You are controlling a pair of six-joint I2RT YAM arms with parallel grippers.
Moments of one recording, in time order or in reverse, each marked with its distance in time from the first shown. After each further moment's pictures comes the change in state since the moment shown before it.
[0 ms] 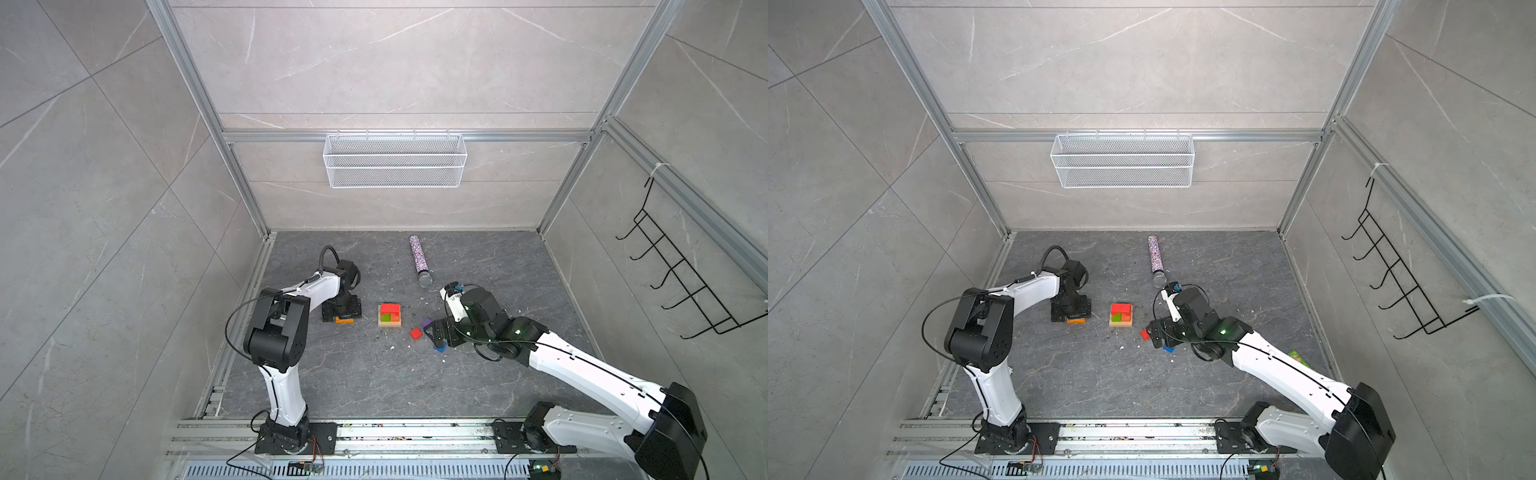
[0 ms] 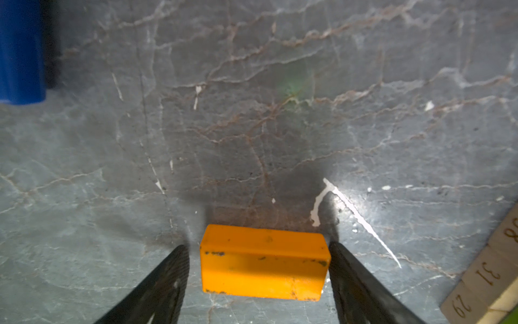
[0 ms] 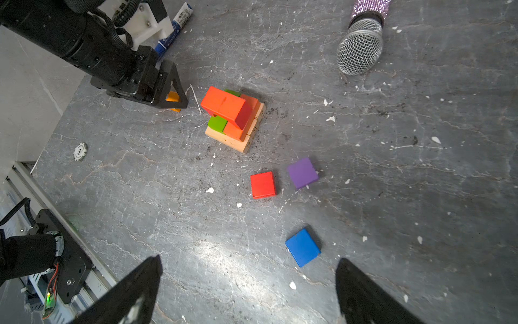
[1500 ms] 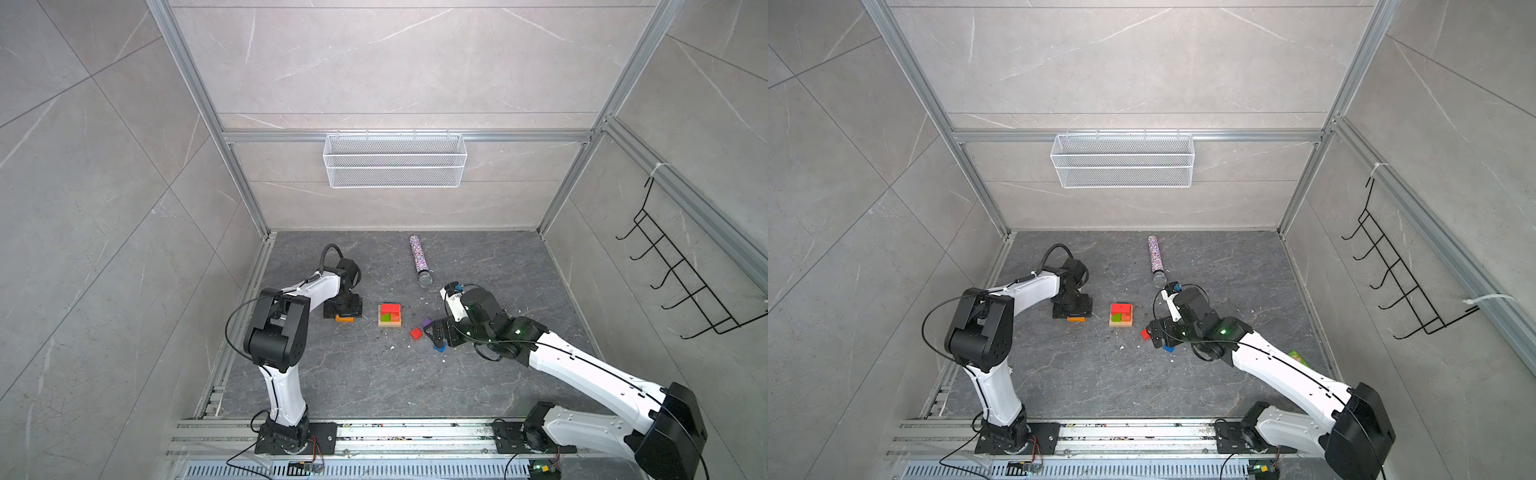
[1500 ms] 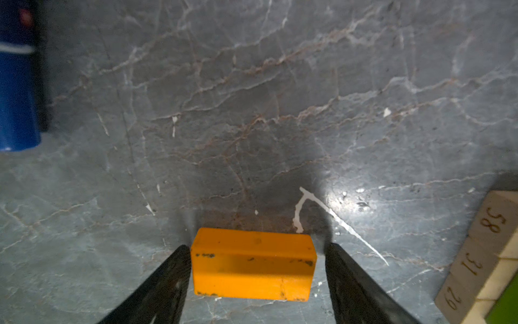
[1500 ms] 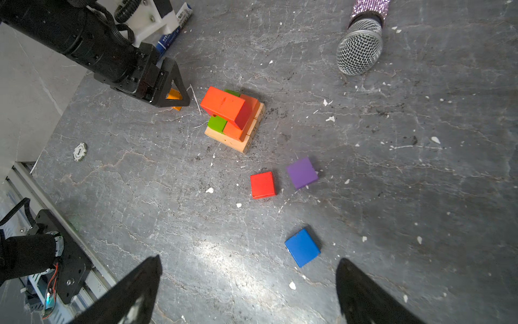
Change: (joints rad) left arm 0.001 0.000 0.006 0.032 0.009 0.093; right arm -0.001 0.000 0.000 0.000 0.000 -0.001
